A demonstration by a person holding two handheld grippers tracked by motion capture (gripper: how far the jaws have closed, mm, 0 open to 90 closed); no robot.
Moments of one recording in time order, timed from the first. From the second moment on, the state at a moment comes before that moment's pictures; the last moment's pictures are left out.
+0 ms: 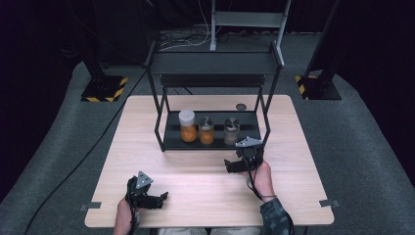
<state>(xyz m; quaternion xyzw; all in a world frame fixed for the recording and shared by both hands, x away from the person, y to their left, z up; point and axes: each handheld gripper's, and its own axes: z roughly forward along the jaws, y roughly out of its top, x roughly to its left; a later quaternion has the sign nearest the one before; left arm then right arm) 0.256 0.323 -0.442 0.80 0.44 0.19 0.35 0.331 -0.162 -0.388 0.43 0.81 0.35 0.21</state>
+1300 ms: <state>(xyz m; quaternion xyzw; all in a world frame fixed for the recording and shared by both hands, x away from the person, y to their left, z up) 0.256 0.323 -0.442 0.81 0.44 0.19 0.35 0.266 -0.211 -0.438 0.45 0.80 0.34 0.22</state>
